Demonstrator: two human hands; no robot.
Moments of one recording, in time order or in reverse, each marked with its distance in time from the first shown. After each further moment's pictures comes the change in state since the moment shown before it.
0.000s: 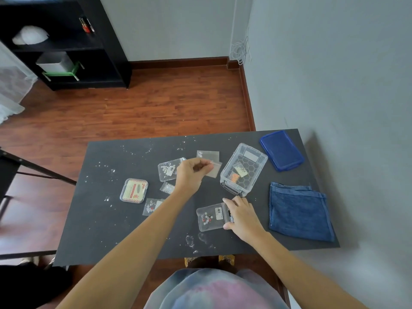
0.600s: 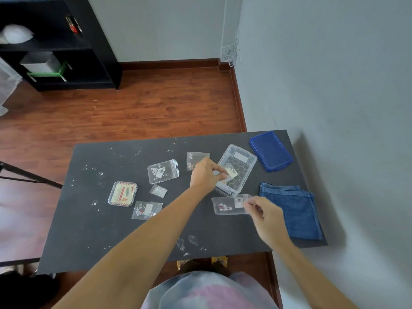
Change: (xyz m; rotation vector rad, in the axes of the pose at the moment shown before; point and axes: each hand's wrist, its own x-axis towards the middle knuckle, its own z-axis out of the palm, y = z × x) left_hand 0.016 0.005 0.061 0.399 -0.157 0.003; right_hand -0.058 0.027 -0.057 0.500 0.482 0.107
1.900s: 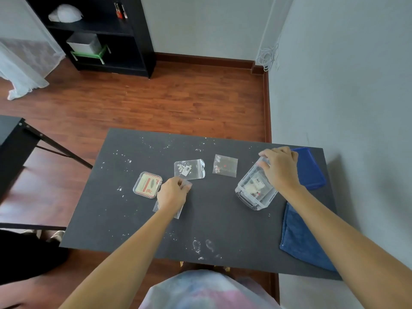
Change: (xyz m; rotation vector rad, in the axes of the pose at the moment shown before) left_hand -0.050 -0.109 -0.082 0.095 0.242 -0.494; right_hand 0.164 -0.045 0.014 -0.538 -0.004 -0.231
